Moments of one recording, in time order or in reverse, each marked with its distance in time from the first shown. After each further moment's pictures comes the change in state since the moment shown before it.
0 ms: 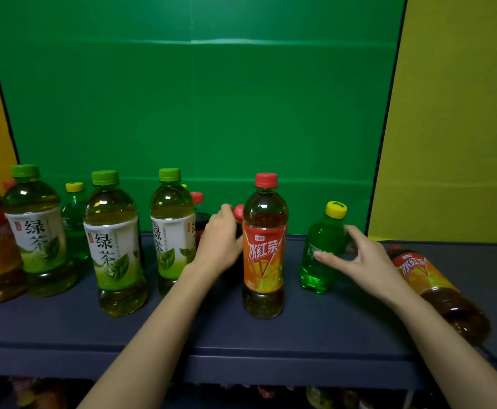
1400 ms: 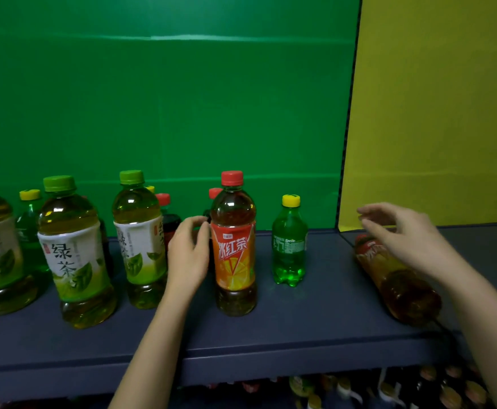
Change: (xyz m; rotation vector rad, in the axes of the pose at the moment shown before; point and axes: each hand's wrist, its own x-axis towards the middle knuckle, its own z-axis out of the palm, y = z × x) left_hand -0.033 0.009 0.004 -0.464 0.192 -0.162; right_hand -0.025 -0.019 -0.086 -0.386 0.169 0.049
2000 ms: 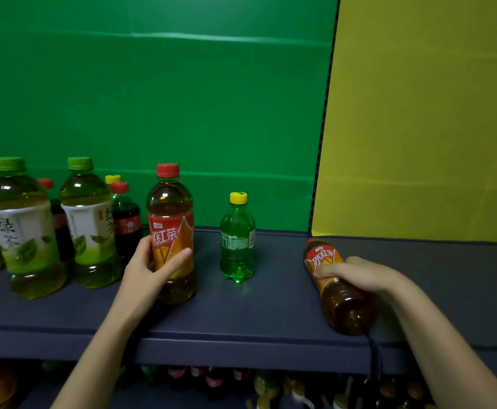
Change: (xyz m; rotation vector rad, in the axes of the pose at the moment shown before) left_hand -0.071 0.033 0.021 -0.259 -0.069 -0.185; right_hand 0.019 0.097 0.010 0.103 -0.661 0.507
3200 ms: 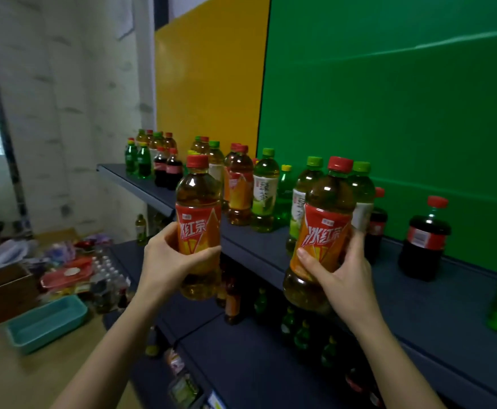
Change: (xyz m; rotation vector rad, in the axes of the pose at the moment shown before) left_hand -0.143 0.047 -0.268 0.420 0.691 0.000; right_hand -0.112 -0.219 0.266 0.600 -0.086 -1.056
